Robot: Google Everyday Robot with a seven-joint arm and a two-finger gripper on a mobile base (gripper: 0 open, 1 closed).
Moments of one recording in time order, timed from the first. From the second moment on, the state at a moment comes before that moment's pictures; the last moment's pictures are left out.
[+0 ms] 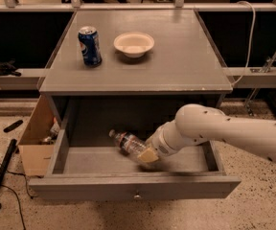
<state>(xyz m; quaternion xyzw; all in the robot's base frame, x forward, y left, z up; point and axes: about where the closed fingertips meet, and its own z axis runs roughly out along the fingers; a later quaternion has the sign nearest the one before) 0.526 -0.032 0.621 -0.50 0.82 0.15 0.24</state>
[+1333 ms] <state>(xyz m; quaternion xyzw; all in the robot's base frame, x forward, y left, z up) 0.515 -0.103 0.703 -0.46 0.83 0.15 0.28</state>
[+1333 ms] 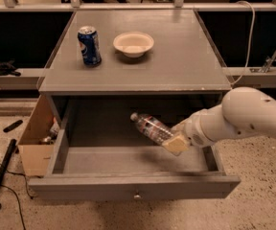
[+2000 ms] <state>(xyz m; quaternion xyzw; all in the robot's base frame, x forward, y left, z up) 0.469 -0.151 0.792 -0.47 0.81 0.15 0.31</state>
